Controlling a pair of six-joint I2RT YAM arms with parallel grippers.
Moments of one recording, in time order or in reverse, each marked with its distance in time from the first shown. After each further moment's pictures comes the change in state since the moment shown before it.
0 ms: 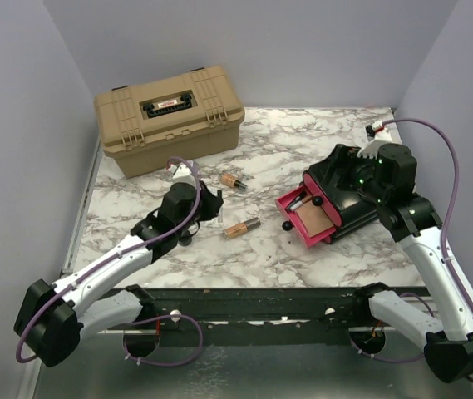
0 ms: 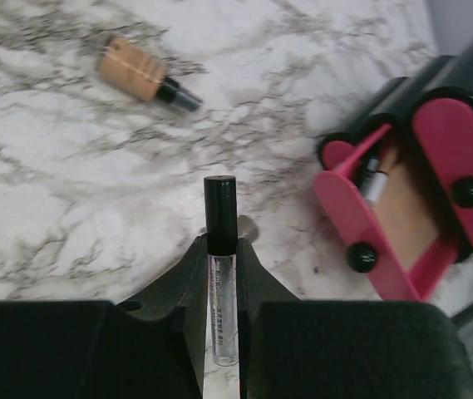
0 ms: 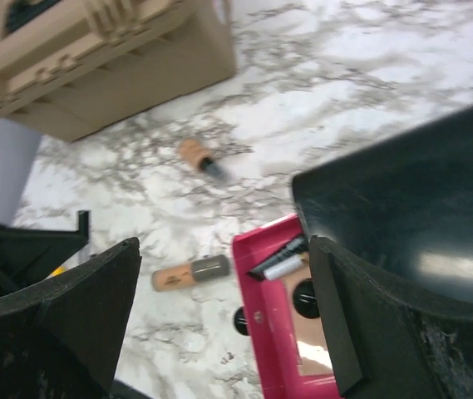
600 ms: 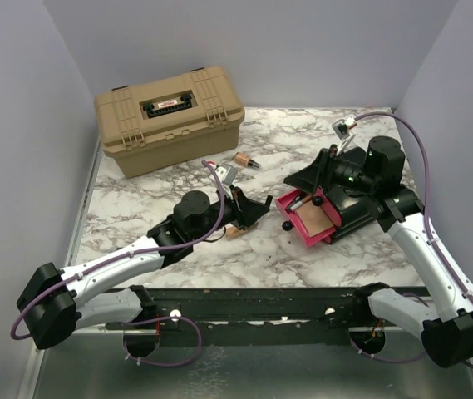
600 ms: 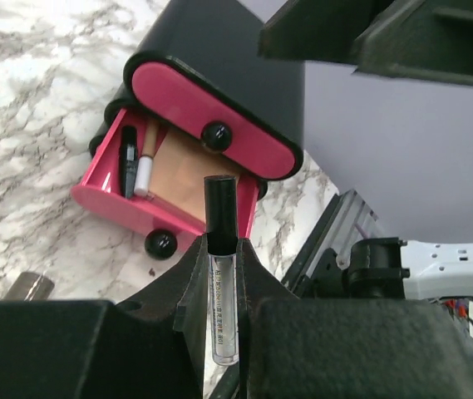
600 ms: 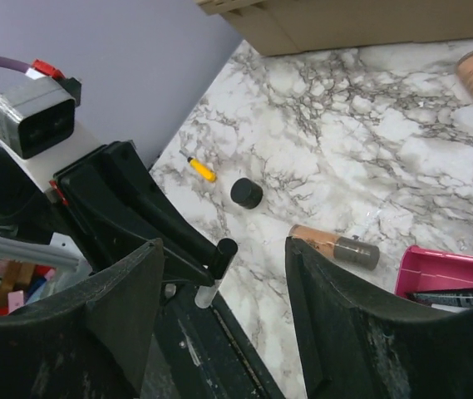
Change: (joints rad) left arm -0.217 0.050 0.029 0.406 0.305 0.079; right arm 0.000 0.093 -0.040 0.258 -0.647 0.072
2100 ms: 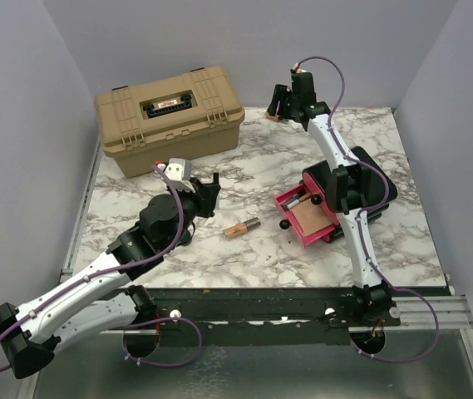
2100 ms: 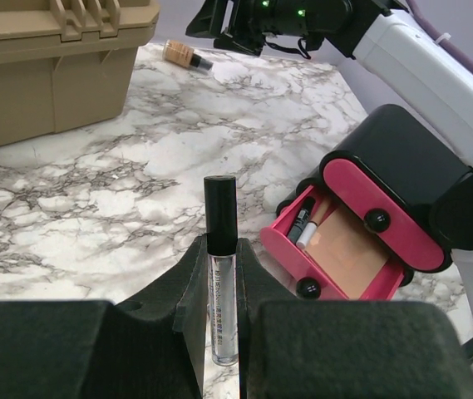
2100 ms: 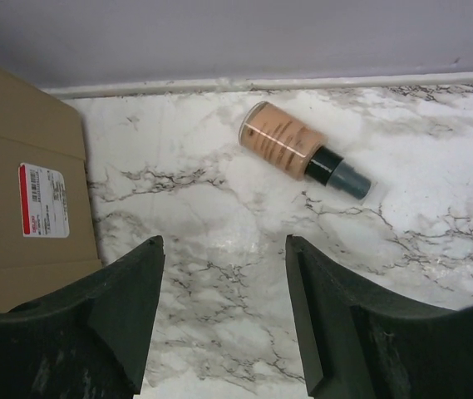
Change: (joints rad) left arm 0.004 -0.307 0.066 -0.377 -0.531 0.163; right arm -0.008 1.642 1.629 -0.285 0.681 -0.125
